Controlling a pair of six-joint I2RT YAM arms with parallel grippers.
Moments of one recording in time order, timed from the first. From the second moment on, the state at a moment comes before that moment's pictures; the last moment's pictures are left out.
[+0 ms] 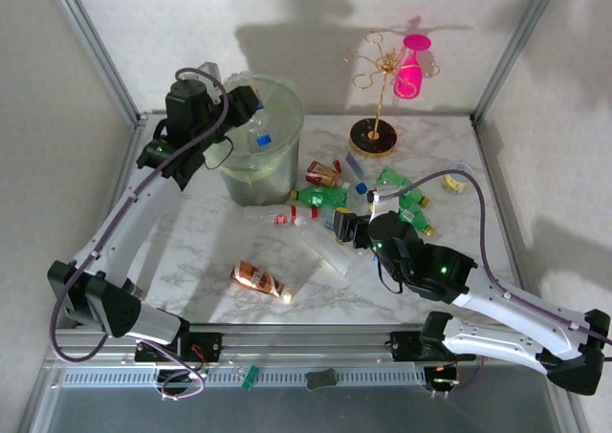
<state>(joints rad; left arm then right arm) -0.32 1.47 1.55 -0.31 0.07 -0.71 1.07 0.87 0.87 -0.46 0.60 0.54</state>
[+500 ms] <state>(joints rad) -0.32 1.71 1.73 -0.39 -0.11 -0.81 1.05 0.88 0.87 -0.44 0.60 0.51</state>
